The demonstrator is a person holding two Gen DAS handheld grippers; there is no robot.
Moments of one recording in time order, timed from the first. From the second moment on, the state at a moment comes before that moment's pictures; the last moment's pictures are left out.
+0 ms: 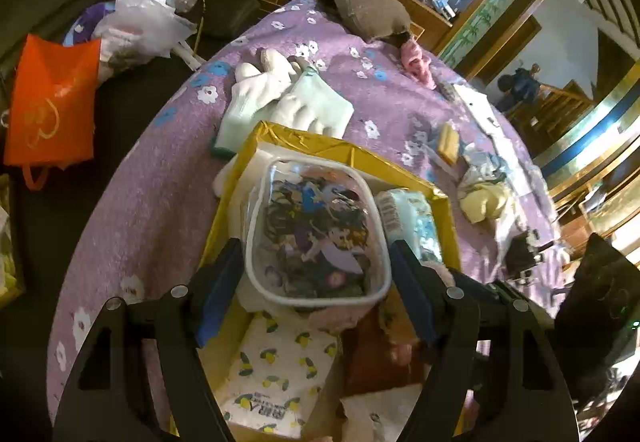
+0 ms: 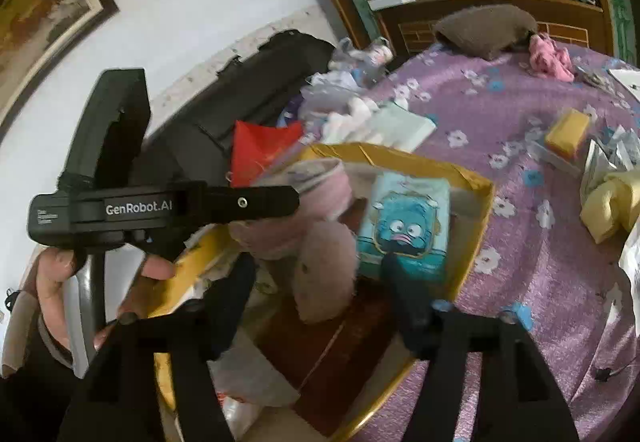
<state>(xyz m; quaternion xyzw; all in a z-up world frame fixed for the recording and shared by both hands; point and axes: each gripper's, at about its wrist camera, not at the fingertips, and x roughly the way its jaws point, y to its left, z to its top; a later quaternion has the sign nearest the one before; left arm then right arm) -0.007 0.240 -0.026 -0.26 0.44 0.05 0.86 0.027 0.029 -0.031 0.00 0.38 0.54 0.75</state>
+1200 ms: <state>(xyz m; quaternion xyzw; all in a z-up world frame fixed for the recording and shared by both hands) -0.011 0.130 0.042 -0.31 0.37 -0.07 0.87 0.082 -0.113 0.017 0.10 0.37 0.52 0.76</state>
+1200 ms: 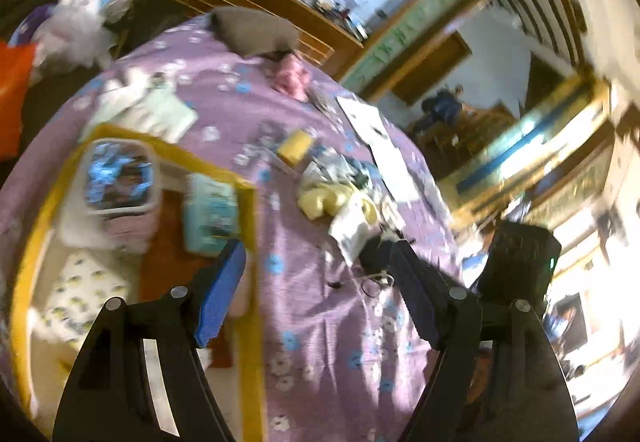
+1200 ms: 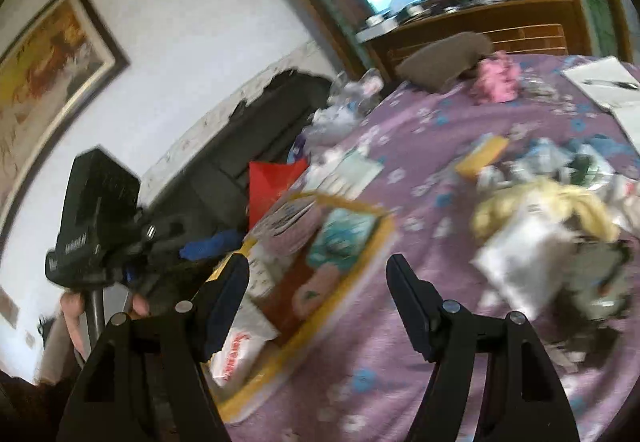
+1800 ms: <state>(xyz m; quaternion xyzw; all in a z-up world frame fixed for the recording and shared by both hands) 0.138 0.029 -0.035 -0.28 0.48 -0.09 0.83 0.157 -0.230 -0.008 0.20 0.38 0.34 0.83</state>
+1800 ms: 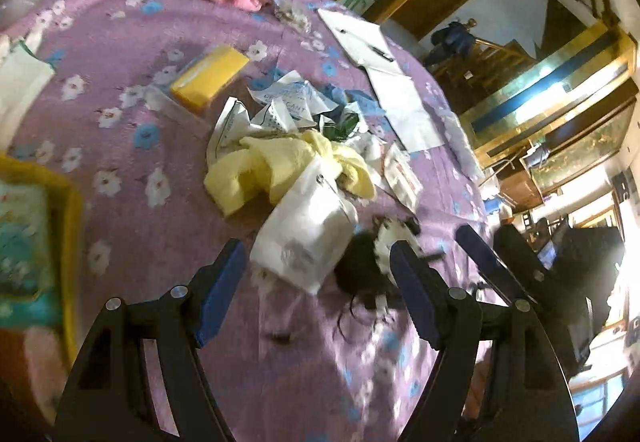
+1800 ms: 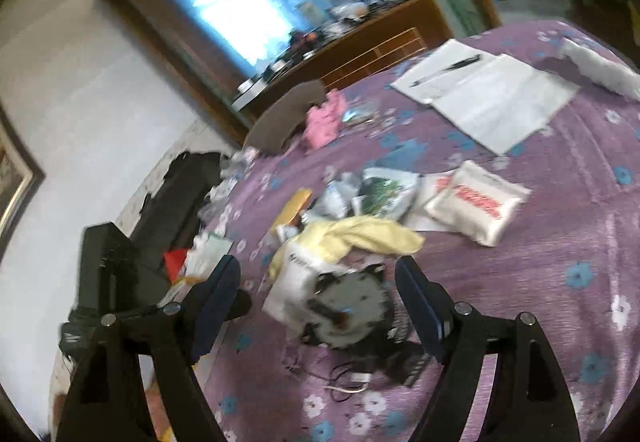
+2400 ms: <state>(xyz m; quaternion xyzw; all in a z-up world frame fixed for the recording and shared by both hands) 0.083 0.038 -0.033 -0.33 0.43 -0.10 0.83 0.197 -0.243 -0.014 0.19 0.42 0.26 0.85</state>
